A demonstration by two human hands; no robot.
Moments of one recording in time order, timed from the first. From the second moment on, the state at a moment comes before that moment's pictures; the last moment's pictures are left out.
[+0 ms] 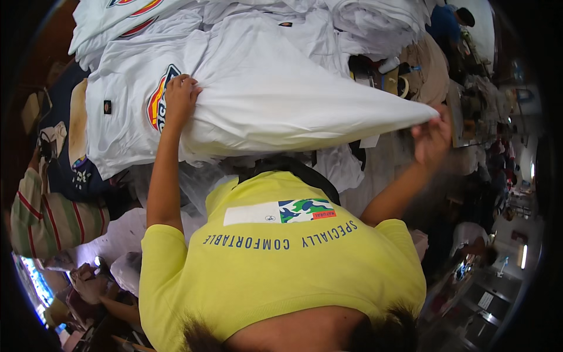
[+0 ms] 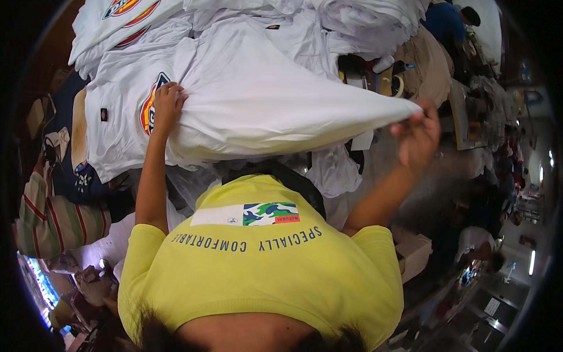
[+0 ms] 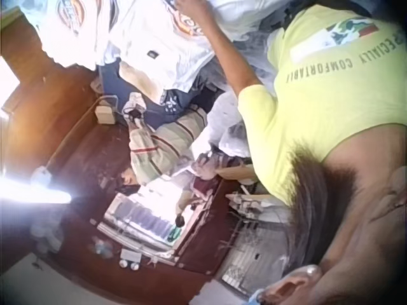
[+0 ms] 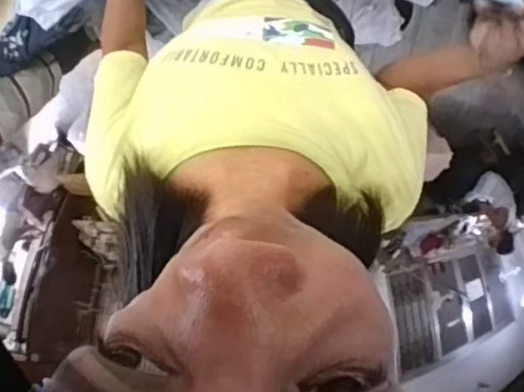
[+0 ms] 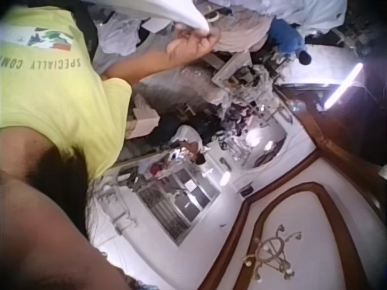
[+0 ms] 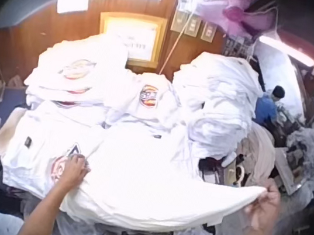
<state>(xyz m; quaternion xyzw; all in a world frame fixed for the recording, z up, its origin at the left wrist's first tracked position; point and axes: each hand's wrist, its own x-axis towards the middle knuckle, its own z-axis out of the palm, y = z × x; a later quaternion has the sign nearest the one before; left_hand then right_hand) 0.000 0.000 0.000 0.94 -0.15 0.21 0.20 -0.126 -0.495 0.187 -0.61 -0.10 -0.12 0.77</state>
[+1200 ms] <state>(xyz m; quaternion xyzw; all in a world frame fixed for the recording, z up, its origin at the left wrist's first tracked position) 0.100 0.113 0.167 0.79 -0.02 0.21 0.57 0.149 -0.508 0.192 -0.70 -0.22 -0.35 0.58</state>
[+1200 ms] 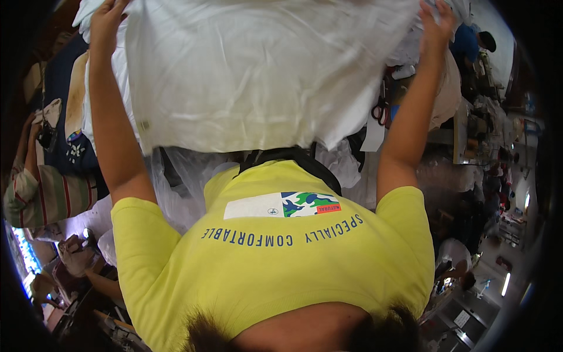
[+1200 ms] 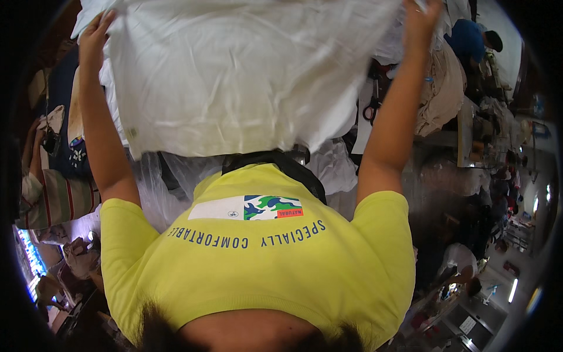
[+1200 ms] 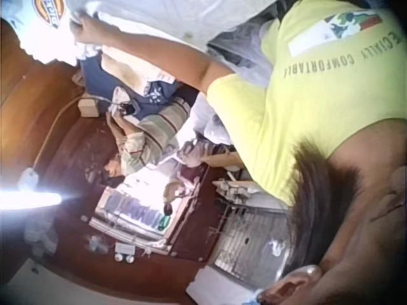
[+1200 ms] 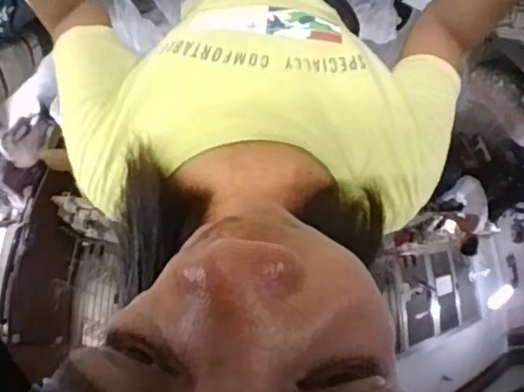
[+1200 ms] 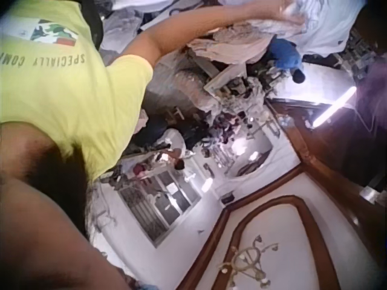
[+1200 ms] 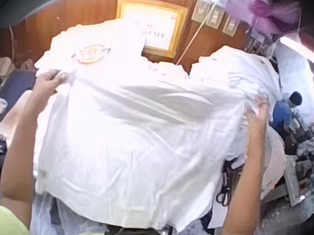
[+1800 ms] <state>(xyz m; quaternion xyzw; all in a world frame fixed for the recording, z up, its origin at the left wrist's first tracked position) -0.120 0.068 -0.067 0.79 0.34 0.11 0.51 -0.109 -0.430 -0.010 -0.83 0.23 0.07 0.51</state>
